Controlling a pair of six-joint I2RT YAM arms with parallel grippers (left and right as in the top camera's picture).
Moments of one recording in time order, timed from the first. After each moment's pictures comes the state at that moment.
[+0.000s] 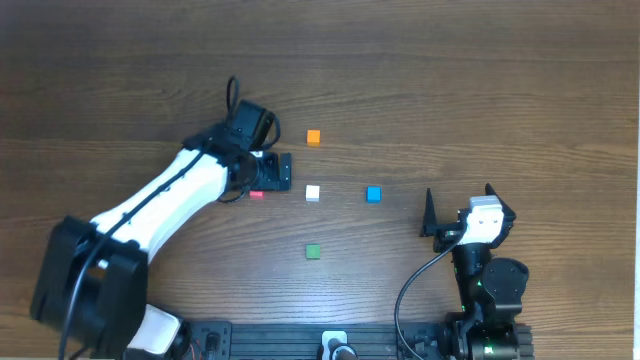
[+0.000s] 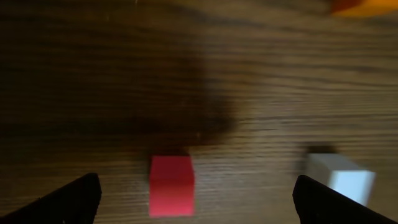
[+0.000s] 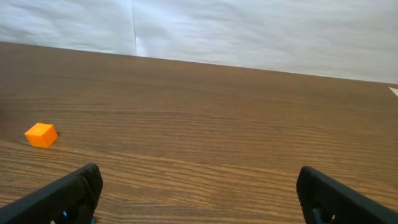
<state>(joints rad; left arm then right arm) -0.44 1.66 1.01 -0.66 0.01 -0.45 0.01 0.02 0.06 -0.18 -0.04 -0.09</state>
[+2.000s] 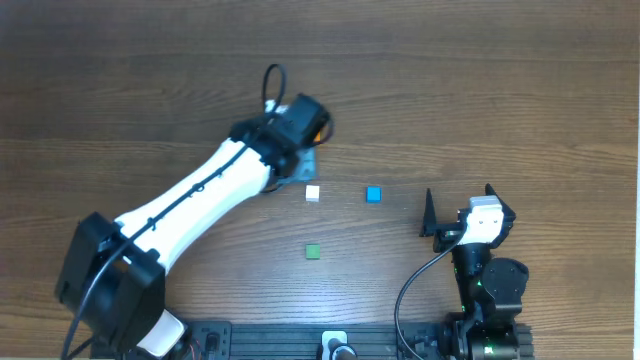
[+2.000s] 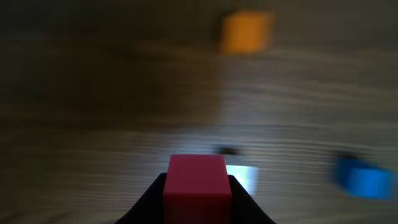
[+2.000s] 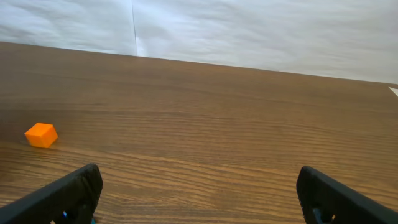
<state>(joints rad) -0.66 1.72 1.30 -0.85 -0.16 -0.69 0.01 0.02 0.06 -0.18 -0.04 -0.09</state>
